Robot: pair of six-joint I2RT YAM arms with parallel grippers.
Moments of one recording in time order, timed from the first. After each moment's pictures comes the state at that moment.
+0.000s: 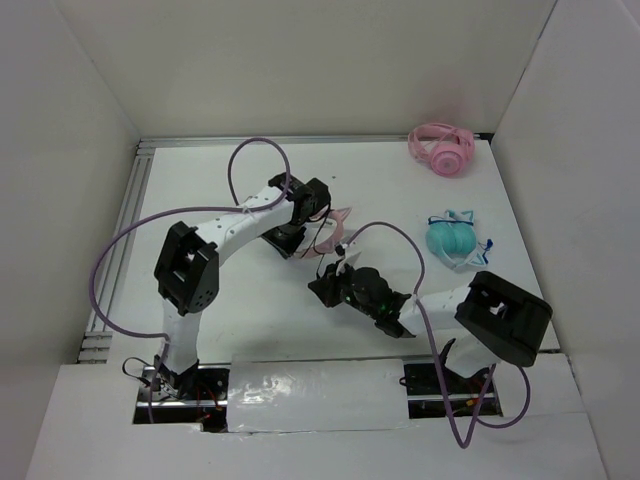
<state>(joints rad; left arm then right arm) -0.69 1.98 1.77 -1.39 -0.36 -1.81 0.96 1.45 0.37 0.81 0.10 0.51</state>
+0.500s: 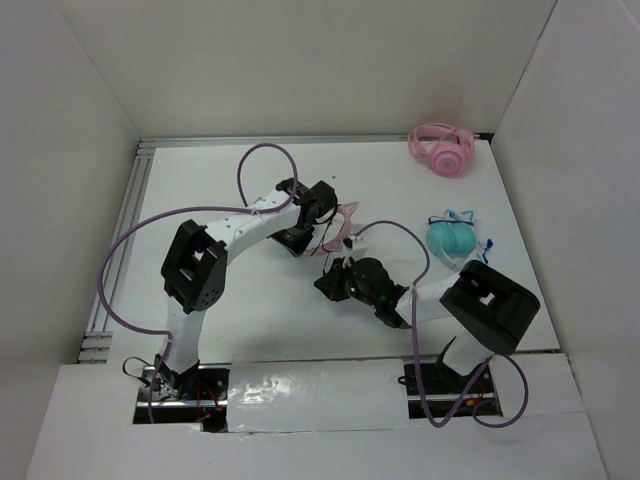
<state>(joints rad) -0.71 2.03 1.75 -1.30 -0.36 -1.83 0.86 1.56 0.39 0.78 0.02 0.66</state>
